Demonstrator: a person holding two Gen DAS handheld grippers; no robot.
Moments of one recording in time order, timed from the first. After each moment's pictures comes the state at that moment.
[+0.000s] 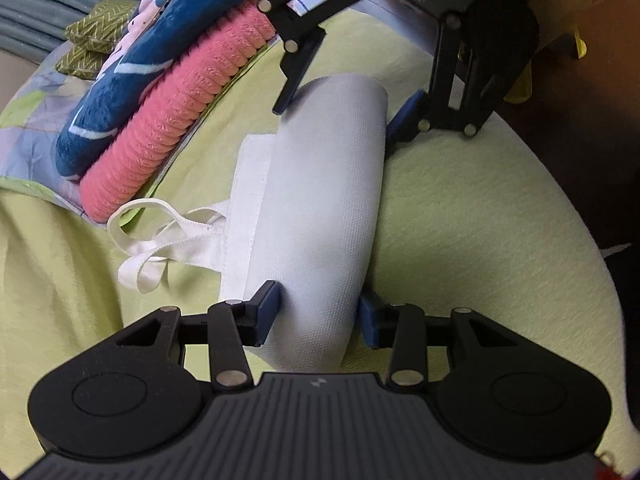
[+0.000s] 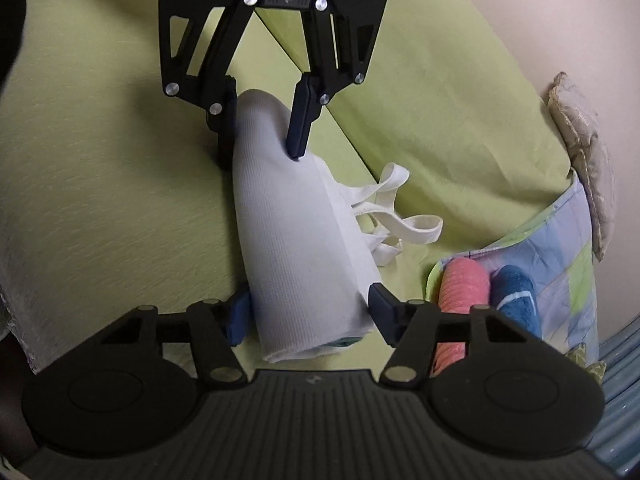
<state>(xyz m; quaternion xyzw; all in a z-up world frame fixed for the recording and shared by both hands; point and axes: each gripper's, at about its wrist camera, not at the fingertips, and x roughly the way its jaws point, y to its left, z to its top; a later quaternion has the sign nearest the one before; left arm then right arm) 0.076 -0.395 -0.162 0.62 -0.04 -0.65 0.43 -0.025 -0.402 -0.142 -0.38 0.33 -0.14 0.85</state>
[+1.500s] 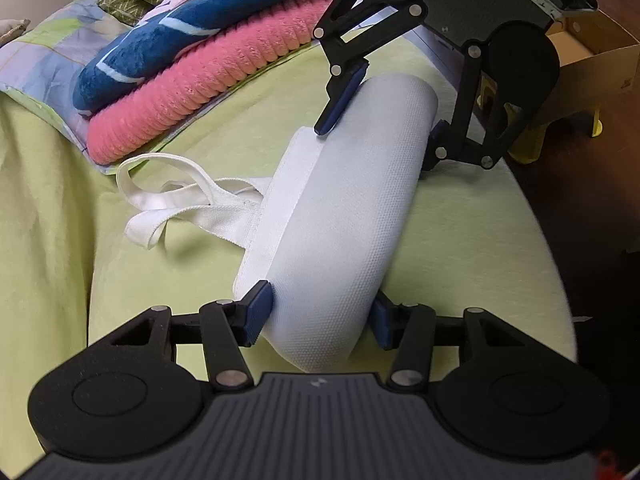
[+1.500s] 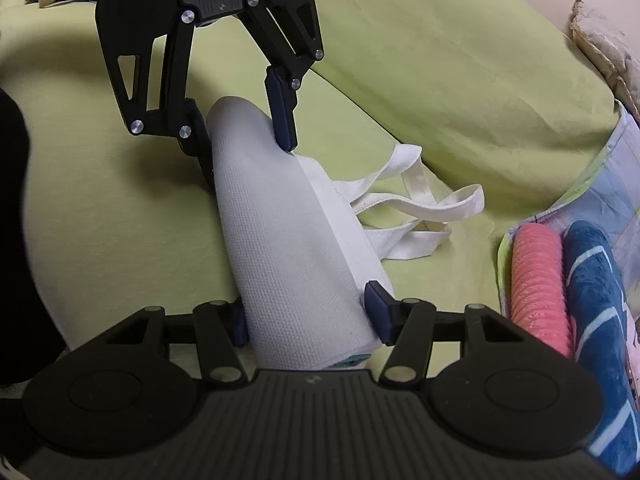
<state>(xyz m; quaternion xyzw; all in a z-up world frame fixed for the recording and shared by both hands) 0.090 -0.385 -0.145 0.55 0.06 -0.68 0.48 -0.013 -0.458 -0.111 -0.25 0.36 -0.06 0.90</state>
